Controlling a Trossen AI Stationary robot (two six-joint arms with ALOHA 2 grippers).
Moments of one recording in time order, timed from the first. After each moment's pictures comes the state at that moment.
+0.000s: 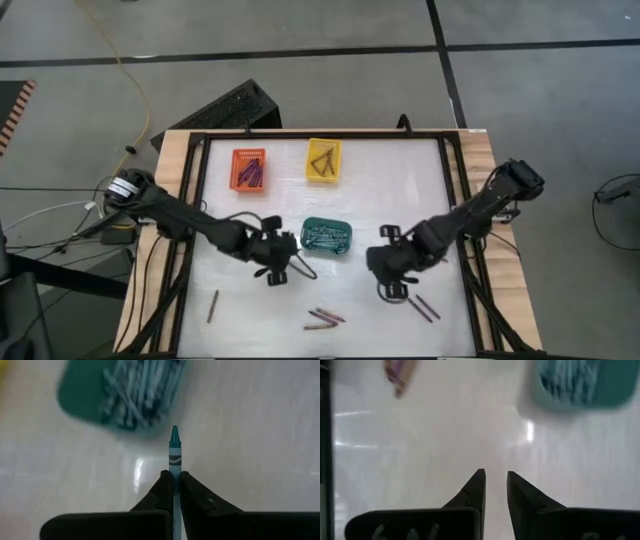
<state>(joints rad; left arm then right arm) -0.36 1.56 0.98 -0.44 -0.34 -0.41 0.52 1.42 1.22 -0.92 0.18 0.46</state>
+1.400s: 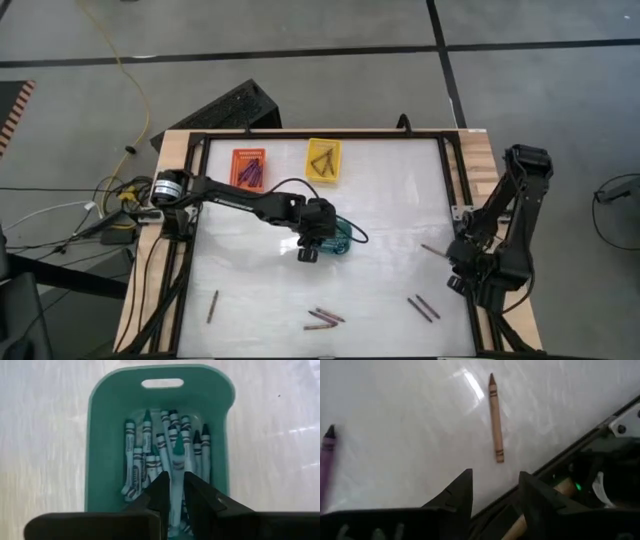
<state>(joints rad) -0.05 1.88 1.34 -0.42 0.00 0.12 1.29 1.21 0.76 -1.32 0.26 1.90</state>
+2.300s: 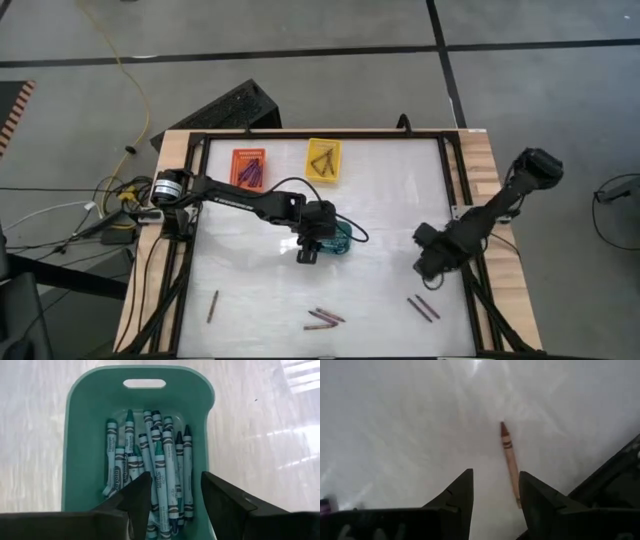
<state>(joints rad) -0.04 1.88 1.34 -0.43 0.09 0.08 0.68 1.18 0.73 -1.16 0.17 1.45</state>
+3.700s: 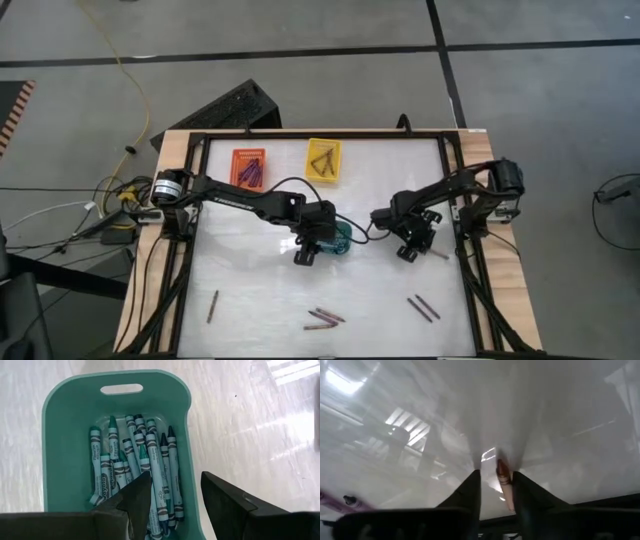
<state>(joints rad) -0.04 1.88 1.34 -0.43 0.15 0.15 -0.02 1.58 0.73 -1.09 -0.33 0.56</state>
